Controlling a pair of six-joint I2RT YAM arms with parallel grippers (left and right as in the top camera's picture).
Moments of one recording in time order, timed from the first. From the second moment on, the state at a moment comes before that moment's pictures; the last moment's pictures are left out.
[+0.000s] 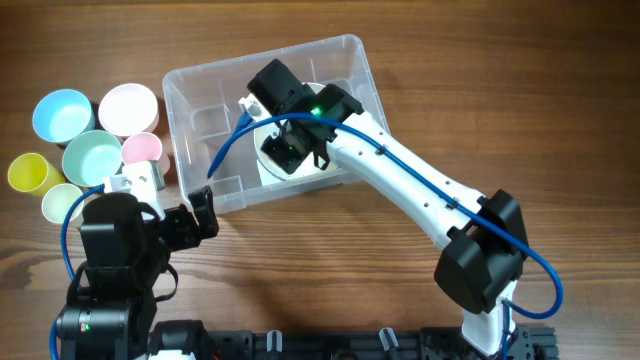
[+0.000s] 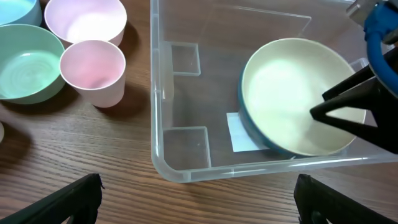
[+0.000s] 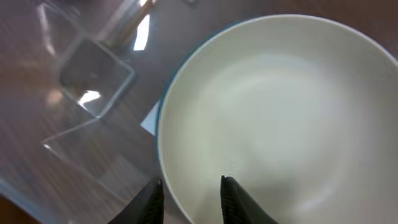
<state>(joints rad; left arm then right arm) 0.01 0.66 0.82 -0.88 0.06 -0.25 0.78 2.02 1.84 -1.00 0.00 -0.13</state>
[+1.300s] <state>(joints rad) 0.01 0.66 0.82 -0.88 0.06 -0.25 0.40 1.92 1.71 -1.45 -0.05 0.61</state>
